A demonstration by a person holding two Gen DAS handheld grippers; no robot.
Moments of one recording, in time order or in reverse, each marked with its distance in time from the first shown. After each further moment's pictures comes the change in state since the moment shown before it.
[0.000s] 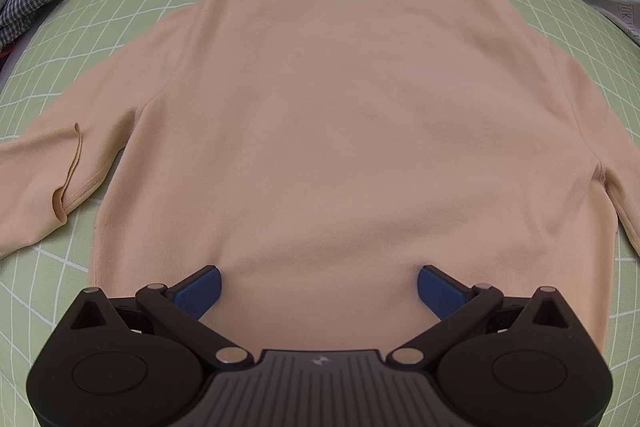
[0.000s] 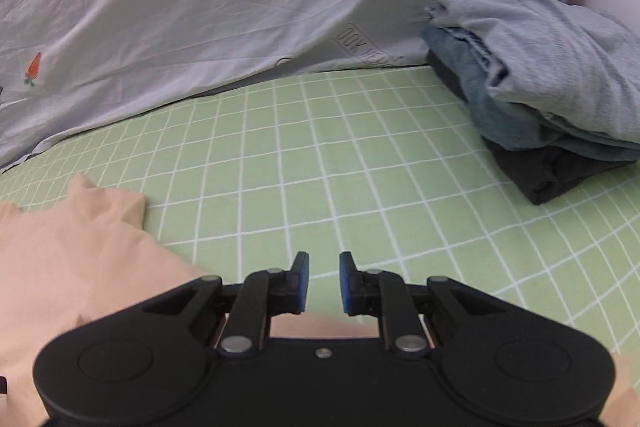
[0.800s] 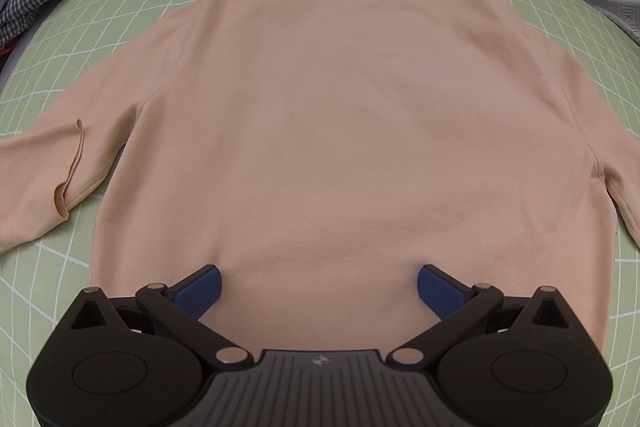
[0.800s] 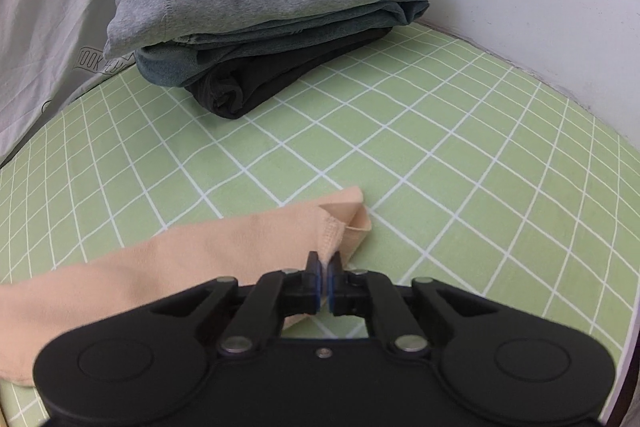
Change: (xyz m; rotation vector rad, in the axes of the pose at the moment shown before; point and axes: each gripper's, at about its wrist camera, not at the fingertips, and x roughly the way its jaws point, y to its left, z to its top) left arm 0.001 -0.005 0.003 -0.012 0.006 0.007; right arm -0.070 -0.149 -0.079 0.487 0.050 -0.452
